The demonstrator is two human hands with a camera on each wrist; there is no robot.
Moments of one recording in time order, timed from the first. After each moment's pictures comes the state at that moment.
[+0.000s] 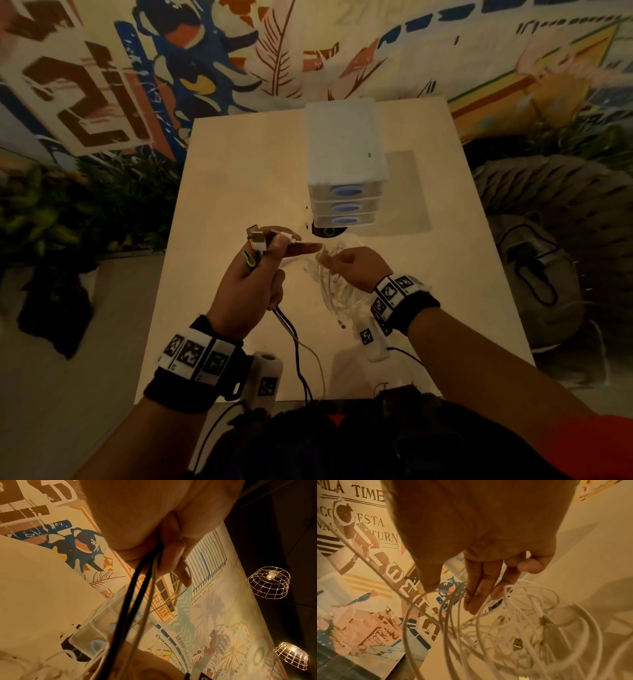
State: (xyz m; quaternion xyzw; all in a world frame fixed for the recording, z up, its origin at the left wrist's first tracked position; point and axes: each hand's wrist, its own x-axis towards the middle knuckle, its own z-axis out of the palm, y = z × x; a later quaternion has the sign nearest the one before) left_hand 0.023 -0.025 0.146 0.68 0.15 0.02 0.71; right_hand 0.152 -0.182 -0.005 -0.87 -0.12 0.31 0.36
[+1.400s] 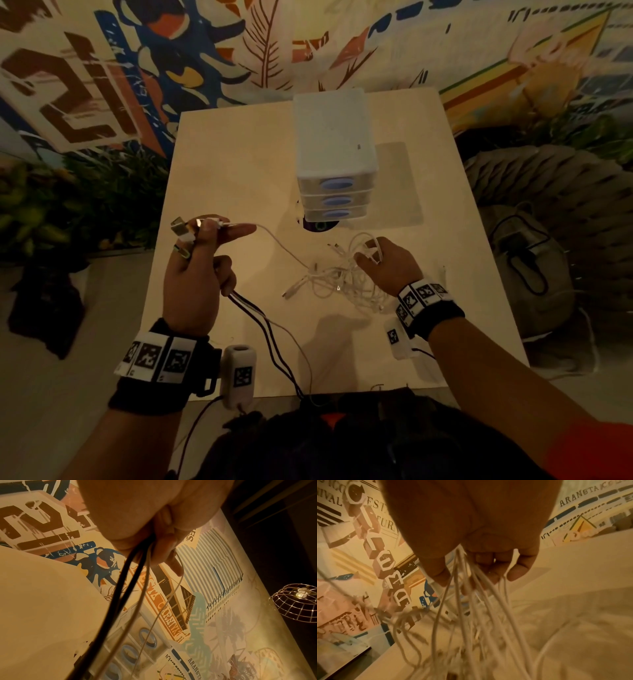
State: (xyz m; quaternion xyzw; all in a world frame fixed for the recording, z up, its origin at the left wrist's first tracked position) left_hand 0.021 0.011 0.135 0.65 0.19 0.15 0.72; right_hand 0.152 -0.248 -0.027 -0.92 -0.06 0.22 0.33
